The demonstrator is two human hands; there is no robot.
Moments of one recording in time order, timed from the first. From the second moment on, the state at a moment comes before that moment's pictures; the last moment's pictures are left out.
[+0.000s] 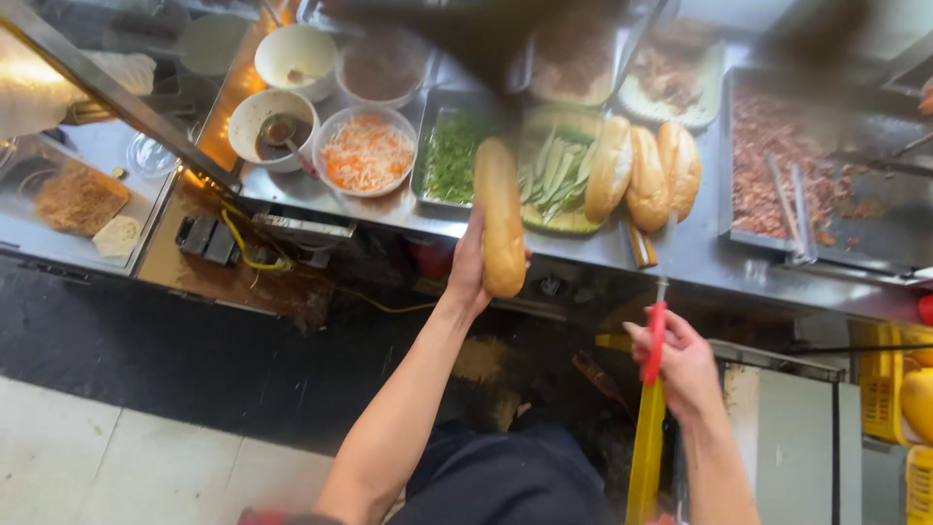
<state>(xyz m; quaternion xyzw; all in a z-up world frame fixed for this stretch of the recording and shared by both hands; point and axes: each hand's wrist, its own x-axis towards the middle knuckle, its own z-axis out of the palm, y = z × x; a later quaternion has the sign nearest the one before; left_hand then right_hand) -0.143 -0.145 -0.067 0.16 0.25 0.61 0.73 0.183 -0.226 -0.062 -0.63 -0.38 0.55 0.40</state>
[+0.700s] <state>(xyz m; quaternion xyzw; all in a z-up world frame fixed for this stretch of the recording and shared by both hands) -0.106 -0.109 -0.061 0.11 0.38 0.71 0.58 0.030 -0.251 0.013 -0.47 -0.39 0.73 0.30</state>
